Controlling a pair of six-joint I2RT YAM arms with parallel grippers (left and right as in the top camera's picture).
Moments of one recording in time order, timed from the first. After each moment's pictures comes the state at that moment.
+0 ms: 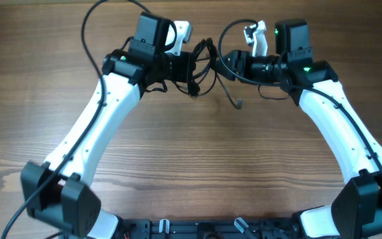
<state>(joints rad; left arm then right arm) -0.39 1.68 1.51 -0.72 0.35 -0.24 0.23 1.62 1.30 -0.46 -0.73 0.47</state>
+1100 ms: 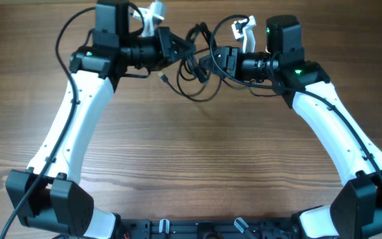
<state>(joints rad) -0.20 1.66 1.51 -0.54 0.93 -0.68 0.28 1.62 1.30 -0.32 -0.84 0.52</state>
